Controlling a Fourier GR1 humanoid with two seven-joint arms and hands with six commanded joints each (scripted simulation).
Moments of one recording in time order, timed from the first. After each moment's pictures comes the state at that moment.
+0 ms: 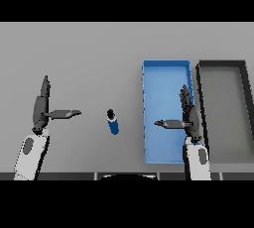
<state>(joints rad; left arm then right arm) -0.11 0.43 -0.16 -1.48 0.24 0.26 0.01 0.00 0.00 0.00 -1.57 0.00 0.00 0.00</state>
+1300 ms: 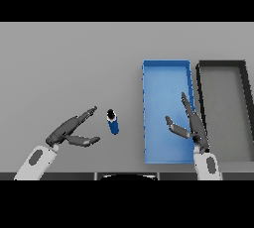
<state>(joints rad) -0.03 0.58 -0.46 -1.67 0.21 -0.24 0.00 0.12 -0.16 0.09 -1.69 0.13 0.10 -0.07</state>
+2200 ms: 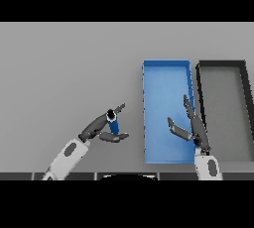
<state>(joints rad) -0.19 0.25 -0.57 -1.38 0.02 -0.13 -0.09 0.15 -0.16 0.08 -1.71 0.13 0.10 -0.05</state>
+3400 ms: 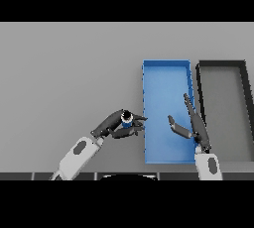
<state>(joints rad) -0.25 0.13 -0.59 -1.55 0.12 -0.14 -0.11 0.12 -0.18 0.08 -1.68 0.16 0.09 -0.07</state>
